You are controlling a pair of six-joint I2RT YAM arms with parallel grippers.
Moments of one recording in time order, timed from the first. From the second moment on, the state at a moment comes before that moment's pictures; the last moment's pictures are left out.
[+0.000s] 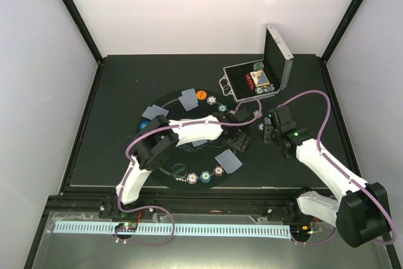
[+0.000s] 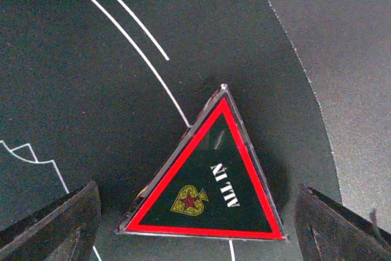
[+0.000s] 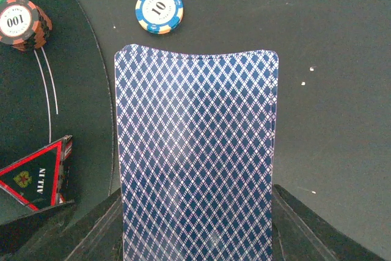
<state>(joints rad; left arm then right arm) -1.00 2.15 1.57 -0.60 -0.07 -0.51 0.38 1.11 0.69 -0.58 0.21 0.40</state>
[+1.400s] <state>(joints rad) -0.47 1.51 0.91 -0.65 -0.09 -0.28 0.37 1.11 0.68 -0.57 0.18 0.37</state>
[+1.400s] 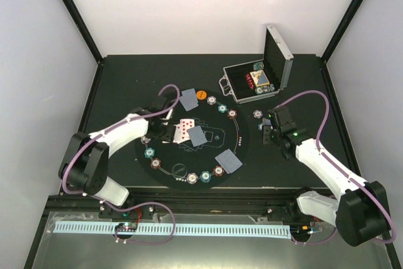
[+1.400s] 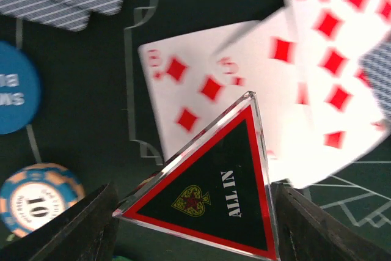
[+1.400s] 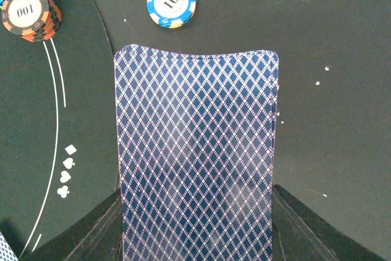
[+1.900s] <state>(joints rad) -0.22 1.61 0.95 -0.63 0.02 -0.19 0.37 1.12 0.68 -0.57 0.17 0.37</state>
